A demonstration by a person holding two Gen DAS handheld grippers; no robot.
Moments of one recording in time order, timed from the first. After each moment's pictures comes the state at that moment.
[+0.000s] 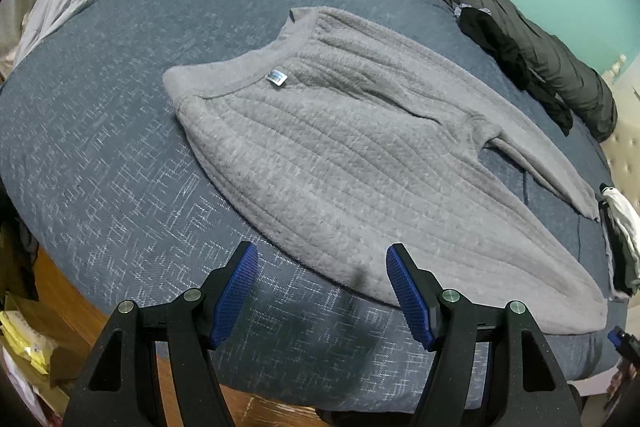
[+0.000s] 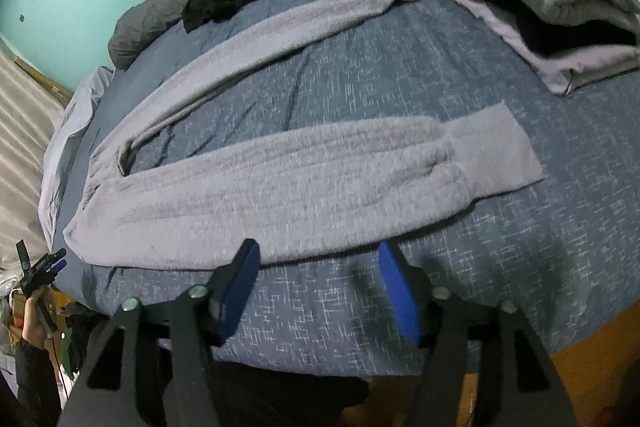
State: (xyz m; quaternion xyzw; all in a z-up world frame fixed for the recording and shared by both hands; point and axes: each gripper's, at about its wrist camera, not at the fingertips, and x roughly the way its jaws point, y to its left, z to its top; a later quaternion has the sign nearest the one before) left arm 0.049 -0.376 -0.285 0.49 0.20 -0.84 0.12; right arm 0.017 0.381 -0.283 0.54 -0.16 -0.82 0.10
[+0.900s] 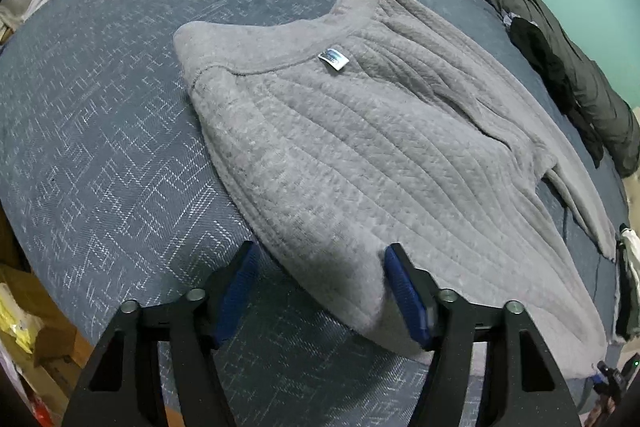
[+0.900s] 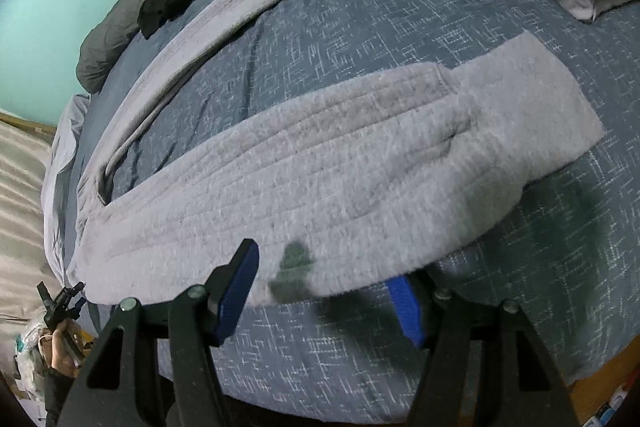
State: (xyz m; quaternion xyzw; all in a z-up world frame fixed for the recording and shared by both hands) left arm 0.019 -0.416 -0.332 0.50 0.24 -0.82 0.15; right arm -0.019 0.386 -0.340 0.58 -0.23 -0.78 0.07
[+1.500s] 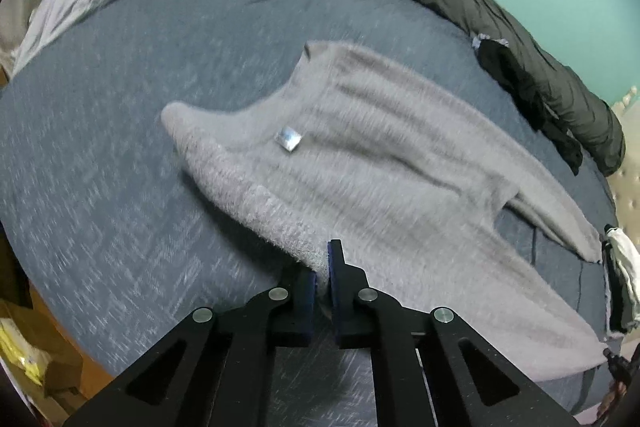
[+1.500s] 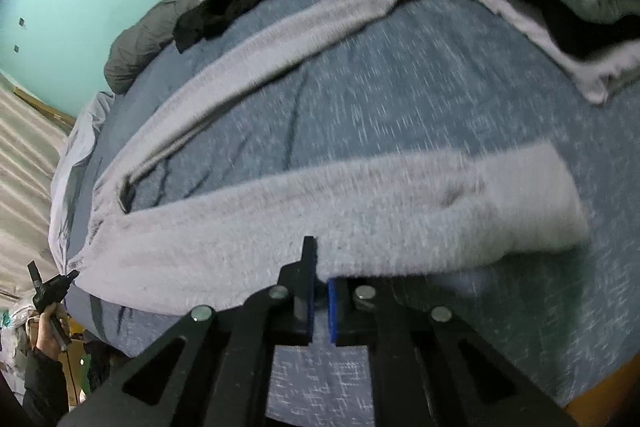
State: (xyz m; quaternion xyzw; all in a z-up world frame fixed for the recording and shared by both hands) left arm -0.012 -0.410 -0.264 0.46 0.21 -0.86 0.13; right arm -0.036 0.379 -0.292 0.52 -0.20 -0.82 0.11
